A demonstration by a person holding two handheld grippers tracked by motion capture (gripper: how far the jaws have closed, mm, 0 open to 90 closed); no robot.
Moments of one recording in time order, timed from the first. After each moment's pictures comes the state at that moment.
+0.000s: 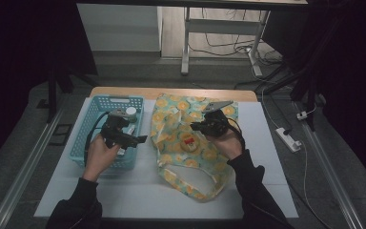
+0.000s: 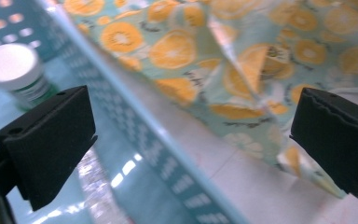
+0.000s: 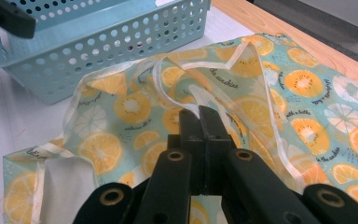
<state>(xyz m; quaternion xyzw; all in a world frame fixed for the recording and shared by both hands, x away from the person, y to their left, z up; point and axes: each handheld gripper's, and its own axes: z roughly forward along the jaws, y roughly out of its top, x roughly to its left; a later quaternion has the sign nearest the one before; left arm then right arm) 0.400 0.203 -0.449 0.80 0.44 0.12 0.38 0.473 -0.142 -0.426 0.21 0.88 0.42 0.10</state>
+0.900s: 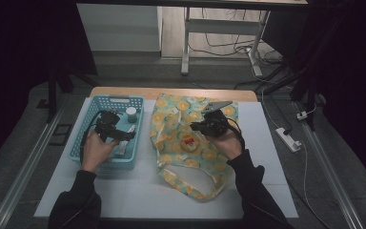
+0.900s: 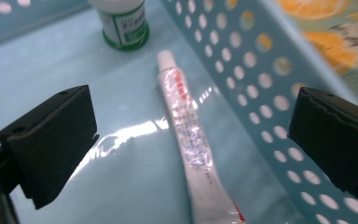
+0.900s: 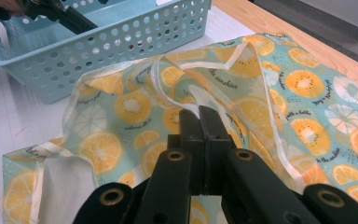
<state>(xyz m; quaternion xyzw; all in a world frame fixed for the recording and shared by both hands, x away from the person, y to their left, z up) 0.436 0.230 -0.488 0.80 0.53 0.12 0.27 0.472 -0.140 -0.427 0.21 0.88 0.42 0.10</state>
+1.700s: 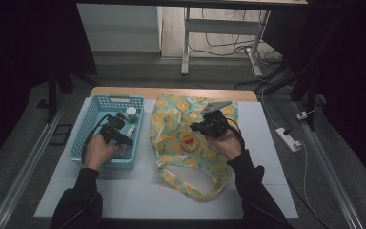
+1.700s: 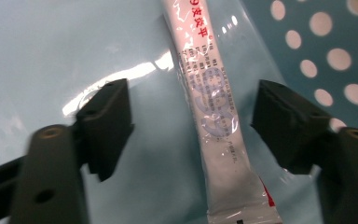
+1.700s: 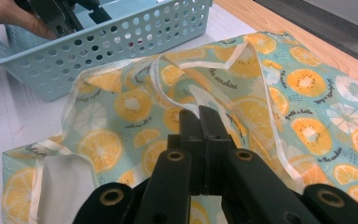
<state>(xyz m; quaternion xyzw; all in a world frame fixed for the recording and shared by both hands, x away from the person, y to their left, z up) 0.449 0.222 -0.512 0.82 0.54 0.06 0.16 0.472 -0.140 -0.428 0.21 0.88 0.42 0.10</state>
